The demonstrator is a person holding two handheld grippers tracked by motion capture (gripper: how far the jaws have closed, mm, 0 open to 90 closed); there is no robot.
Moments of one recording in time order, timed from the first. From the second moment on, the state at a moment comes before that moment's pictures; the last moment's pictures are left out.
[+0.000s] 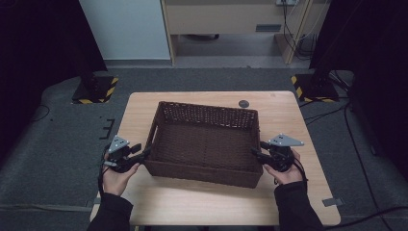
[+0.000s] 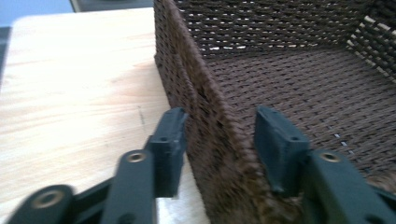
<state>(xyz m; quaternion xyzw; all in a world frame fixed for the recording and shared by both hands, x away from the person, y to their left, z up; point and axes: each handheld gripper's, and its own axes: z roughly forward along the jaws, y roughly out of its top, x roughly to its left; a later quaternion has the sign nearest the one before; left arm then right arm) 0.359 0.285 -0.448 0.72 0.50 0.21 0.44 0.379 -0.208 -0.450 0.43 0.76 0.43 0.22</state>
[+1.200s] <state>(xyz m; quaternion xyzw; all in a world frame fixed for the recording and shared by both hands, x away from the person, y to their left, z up) 0.382 0.288 -0.451 0.71 0.51 0.22 0.42 0.394 -0.208 -0.445 0.43 0.75 0.45 0.24</state>
